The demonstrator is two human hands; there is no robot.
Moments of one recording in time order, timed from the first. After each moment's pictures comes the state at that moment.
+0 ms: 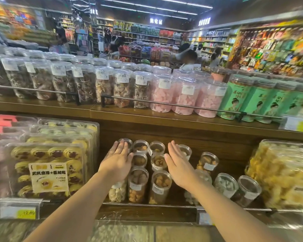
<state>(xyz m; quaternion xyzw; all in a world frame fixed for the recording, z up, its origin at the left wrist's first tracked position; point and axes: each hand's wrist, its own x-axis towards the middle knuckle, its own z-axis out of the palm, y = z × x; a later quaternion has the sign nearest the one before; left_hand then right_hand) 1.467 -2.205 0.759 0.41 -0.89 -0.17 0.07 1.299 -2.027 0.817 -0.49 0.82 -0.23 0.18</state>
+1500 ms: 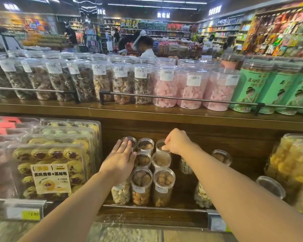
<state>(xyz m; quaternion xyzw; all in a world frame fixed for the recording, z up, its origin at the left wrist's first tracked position) 1.470 -2.194 0.775 0.43 -0.88 -0.18 0.06 1.266 -2.116 0.843 -0.43 0.87 -0.18 0.16</state>
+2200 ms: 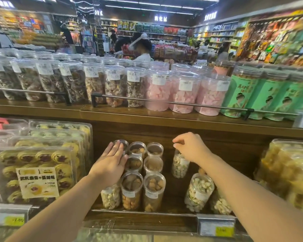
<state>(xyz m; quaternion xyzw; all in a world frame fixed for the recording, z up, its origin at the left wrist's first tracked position) 1.469 -2.197 0.775 0.43 -0.88 -0.20 0.07 1.222 -2.062 0.852 -0.48 0.84 -0.22 0.11</state>
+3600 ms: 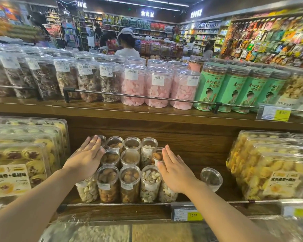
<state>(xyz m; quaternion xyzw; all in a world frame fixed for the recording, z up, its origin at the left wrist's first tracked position) 1.468 -2.203 0.773 0.43 -0.88 -0.19 0.05 1.225 -1.979 0.782 -0.55 0.82 -0.06 0.14</state>
